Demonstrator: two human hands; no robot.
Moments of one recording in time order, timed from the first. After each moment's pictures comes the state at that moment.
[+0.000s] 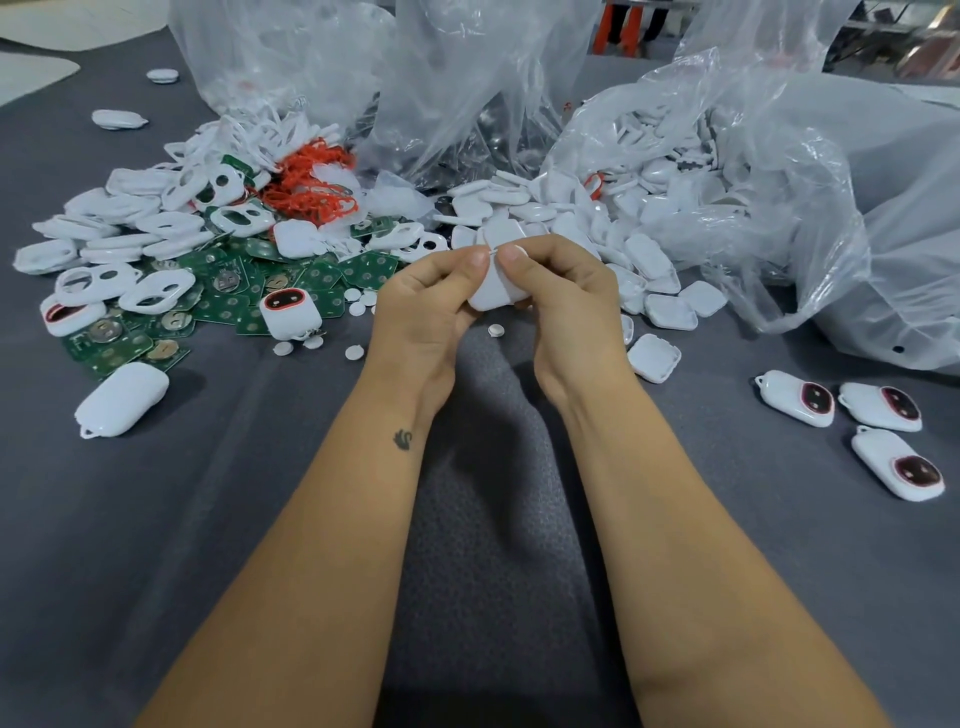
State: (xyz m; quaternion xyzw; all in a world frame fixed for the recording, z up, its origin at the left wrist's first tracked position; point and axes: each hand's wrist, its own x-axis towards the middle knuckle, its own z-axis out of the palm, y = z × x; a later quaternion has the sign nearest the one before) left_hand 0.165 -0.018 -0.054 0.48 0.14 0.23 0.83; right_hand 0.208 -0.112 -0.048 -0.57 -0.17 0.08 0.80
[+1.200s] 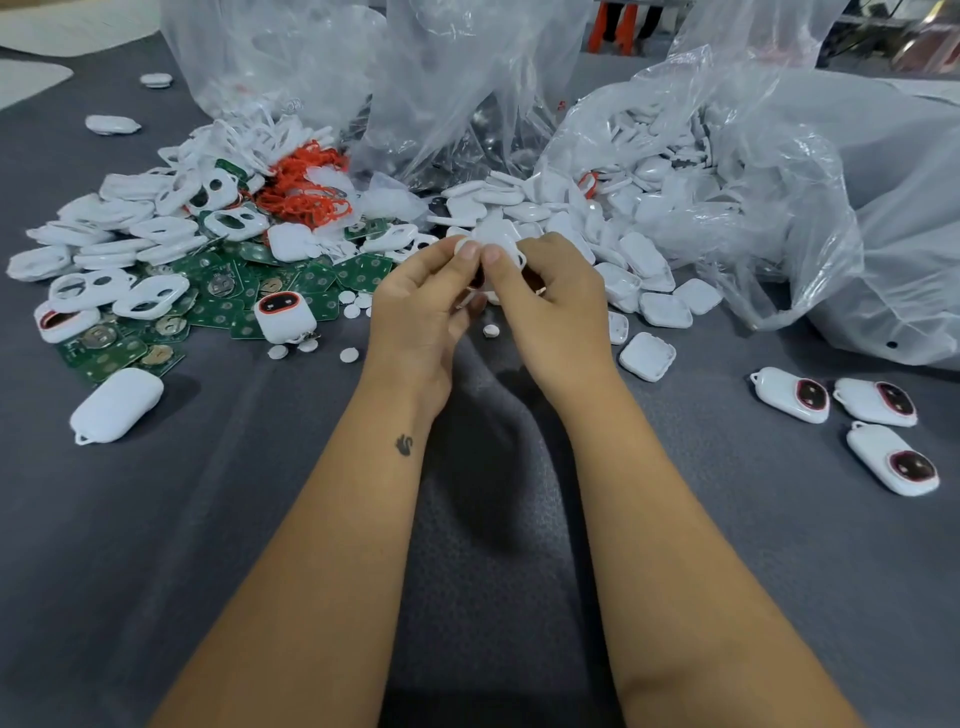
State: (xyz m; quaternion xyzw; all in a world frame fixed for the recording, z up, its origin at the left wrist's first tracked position) left_hand 0.165 -0.020 -0.055 0.46 0.12 0.23 0.85; right_hand 0.208 -0.115 -0.052 -0.78 -0.26 -0.09 0.57
